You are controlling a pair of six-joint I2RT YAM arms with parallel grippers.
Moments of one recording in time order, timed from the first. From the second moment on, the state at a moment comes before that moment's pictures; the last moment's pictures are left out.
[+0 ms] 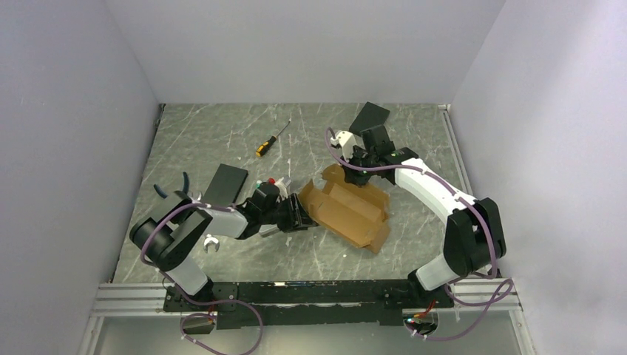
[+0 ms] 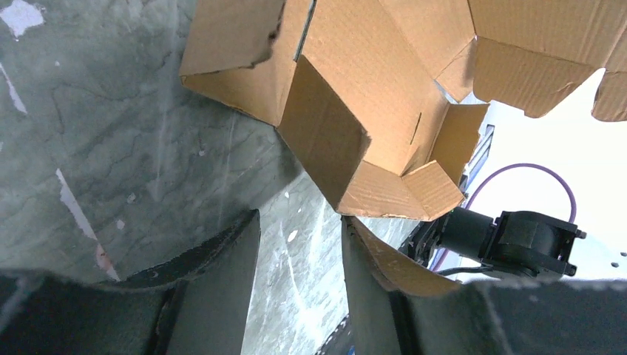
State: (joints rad) left arm -0.69 1.62 0.52 0.48 0.39 -0.99; right arm 0.43 1.51 1.12 -0.51 -0.35 -0.40
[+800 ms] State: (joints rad) left arm -0.61 1.77 0.67 0.47 0.46 -0.98; right arm 0.37 1.33 1.10 -0.50 -0.50 -0.40
